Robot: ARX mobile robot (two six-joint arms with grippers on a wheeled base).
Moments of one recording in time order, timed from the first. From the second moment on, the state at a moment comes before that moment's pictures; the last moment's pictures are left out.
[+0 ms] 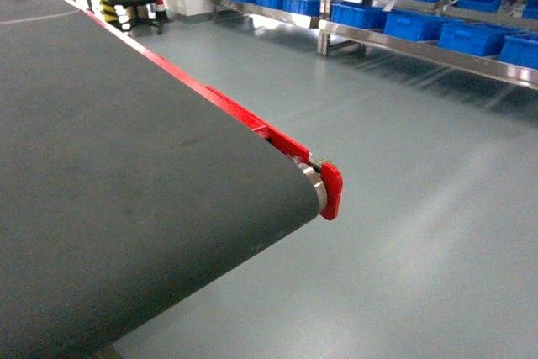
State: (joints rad) left arm -0.32 0.26 0.31 -0.21 -0.45 -0.12; right arm 0.00 0.01 0.01 -0.01 0.00 0.00
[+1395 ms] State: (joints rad) left arm -0.32 0.26 0.31 -0.21 -0.45 -0.12; right arm 0.00 0.01 0.01 0.00 0.00 0.00
